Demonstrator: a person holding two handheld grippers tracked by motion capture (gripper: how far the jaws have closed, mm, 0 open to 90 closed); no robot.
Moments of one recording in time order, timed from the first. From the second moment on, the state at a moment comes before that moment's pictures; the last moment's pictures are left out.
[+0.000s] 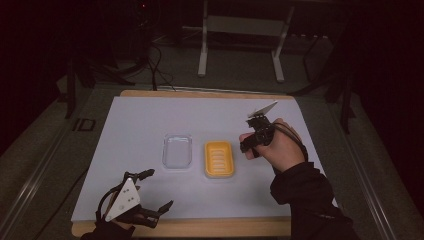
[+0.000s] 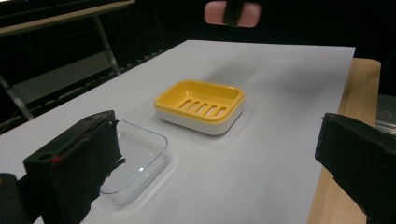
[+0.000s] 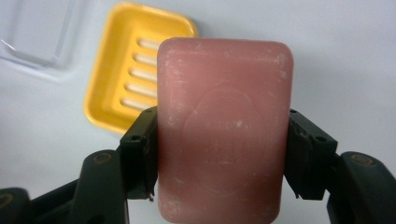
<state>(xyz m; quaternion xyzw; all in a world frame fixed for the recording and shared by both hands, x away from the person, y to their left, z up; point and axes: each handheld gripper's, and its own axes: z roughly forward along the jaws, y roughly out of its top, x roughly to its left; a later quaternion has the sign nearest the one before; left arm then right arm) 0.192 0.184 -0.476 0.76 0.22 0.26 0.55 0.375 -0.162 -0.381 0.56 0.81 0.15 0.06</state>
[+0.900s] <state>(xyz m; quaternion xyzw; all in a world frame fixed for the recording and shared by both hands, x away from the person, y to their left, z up) 0.191 0.184 -0.476 0.76 0.22 0.26 0.55 0.365 -0.099 -0.434 0.61 0.75 0.25 0.05</state>
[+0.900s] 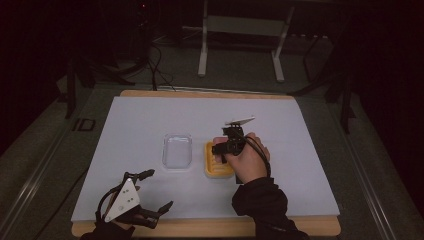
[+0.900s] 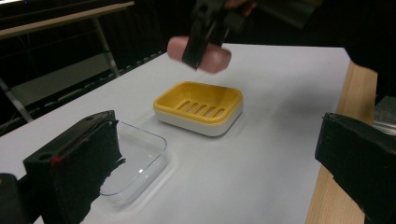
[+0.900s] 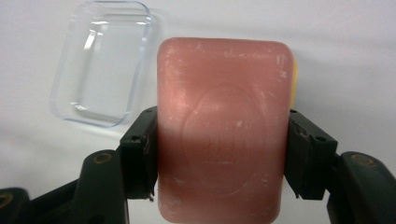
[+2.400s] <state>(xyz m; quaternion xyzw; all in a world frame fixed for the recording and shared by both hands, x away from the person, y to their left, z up) 0.191 0.184 -0.475 0.77 0.22 0.26 0.55 0.381 -0.083 -0.472 0.56 0.80 0.18 0.07</state>
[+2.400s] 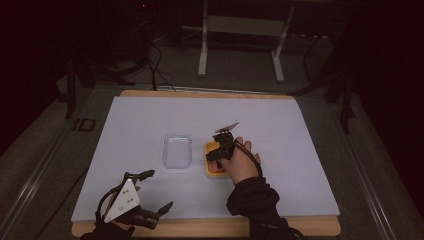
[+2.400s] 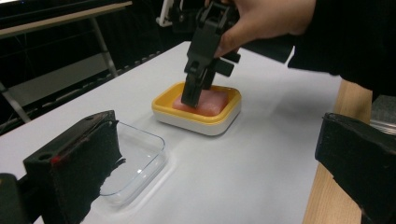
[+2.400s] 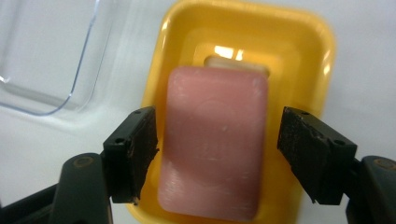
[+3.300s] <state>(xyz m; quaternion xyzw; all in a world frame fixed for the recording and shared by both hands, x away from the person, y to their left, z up) 0.190 0.184 -0.476 0.77 0.22 0.26 0.55 0.374 -0.175 -0.428 0.43 0.85 0.31 0.07</state>
